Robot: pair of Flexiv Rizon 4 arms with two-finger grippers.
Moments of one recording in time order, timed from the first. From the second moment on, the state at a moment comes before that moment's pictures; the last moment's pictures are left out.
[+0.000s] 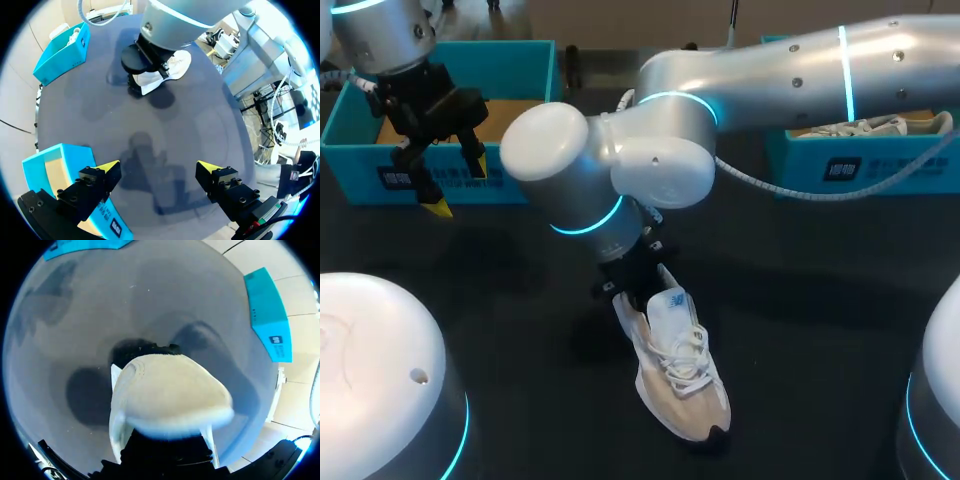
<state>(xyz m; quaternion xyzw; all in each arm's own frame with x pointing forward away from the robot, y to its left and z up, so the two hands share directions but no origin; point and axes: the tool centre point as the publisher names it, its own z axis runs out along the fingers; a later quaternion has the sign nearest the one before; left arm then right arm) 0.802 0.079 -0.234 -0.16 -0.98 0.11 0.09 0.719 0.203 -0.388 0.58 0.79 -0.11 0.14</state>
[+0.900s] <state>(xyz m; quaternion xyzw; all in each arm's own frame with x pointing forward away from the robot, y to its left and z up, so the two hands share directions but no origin) 0.802 0.079 -0.234 -0.16 -0.98 0.11 0.09 0.711 0.209 -0.387 0.59 0.80 -0.10 0.08</state>
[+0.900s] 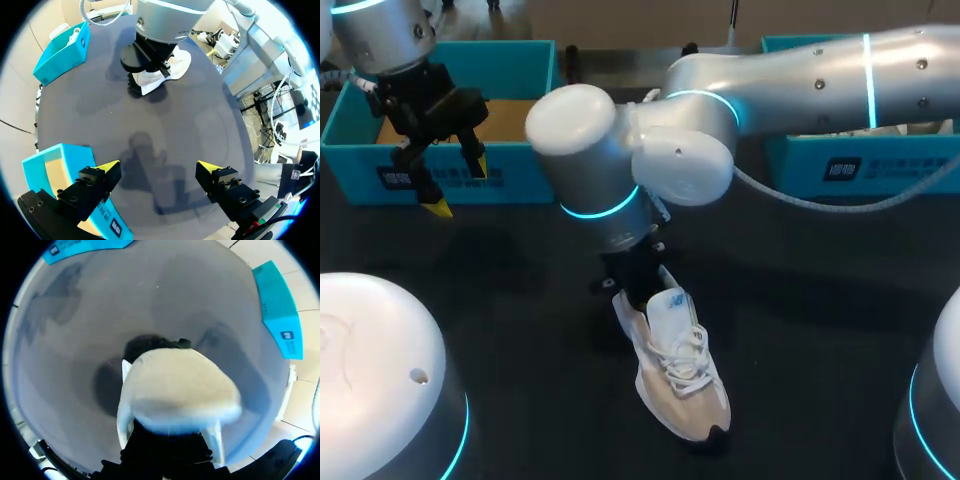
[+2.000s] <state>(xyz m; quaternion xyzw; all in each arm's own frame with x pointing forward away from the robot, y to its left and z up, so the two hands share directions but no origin) 0.802 0.079 -0.234 -0.16 -0.98 0.11 0.09 0.709 0.182 -0.395 0.55 0.80 -0.19 0.18</state>
